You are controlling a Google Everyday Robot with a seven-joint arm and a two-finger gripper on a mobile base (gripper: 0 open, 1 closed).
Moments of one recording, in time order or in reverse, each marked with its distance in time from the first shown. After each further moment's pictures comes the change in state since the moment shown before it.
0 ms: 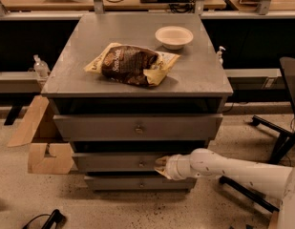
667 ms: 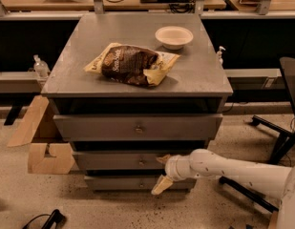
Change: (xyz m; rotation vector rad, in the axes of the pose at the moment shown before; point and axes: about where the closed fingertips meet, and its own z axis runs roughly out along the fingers) arm -0.001 0.002 0.002 -0.004 -0.001 0.000
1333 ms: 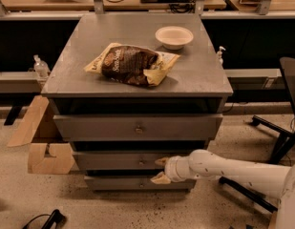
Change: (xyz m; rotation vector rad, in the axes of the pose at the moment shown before) arm 0.002 0.007 0.000 -0.014 0.010 -0.002
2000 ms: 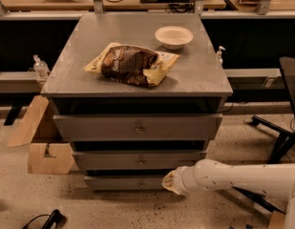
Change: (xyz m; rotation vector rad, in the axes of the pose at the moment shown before) arm 0.023 0.044 -0.044 -0.022 0.149 -0.123
